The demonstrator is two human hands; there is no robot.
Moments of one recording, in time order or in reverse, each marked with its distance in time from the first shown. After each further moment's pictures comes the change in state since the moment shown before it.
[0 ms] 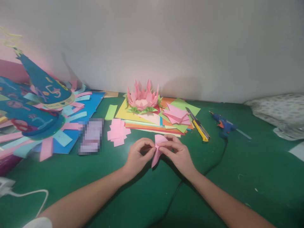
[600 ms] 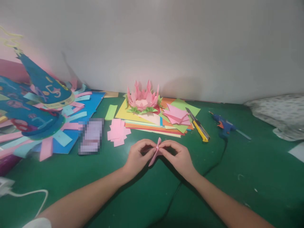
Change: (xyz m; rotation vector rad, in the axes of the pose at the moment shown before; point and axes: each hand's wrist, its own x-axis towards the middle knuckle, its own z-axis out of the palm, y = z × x) left_hand 0.000 0.000 -0.001 0.002 -0.031 -0.042; right_hand -0.003 -0.009 0.000 -0.139 -0.055 -0.083
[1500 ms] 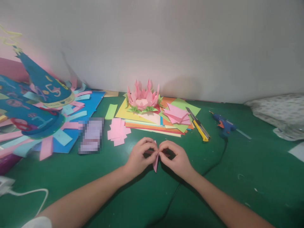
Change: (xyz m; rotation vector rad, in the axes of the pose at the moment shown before) left_hand 0.000 -0.001 -0.001 0.200 -0.091 0.155; right_hand -0.004 0.003 0.003 -0.019 -0.138 -0.100
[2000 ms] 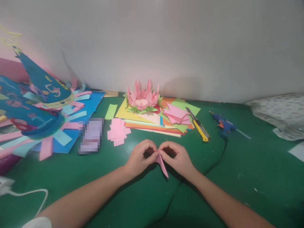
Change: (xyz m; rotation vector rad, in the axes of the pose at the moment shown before) left_hand -0.001 -0.001 0.000 -0.015 -0.032 -0.045; right_hand 0.001 0.003 -0.003 0.058 0.006 0.079
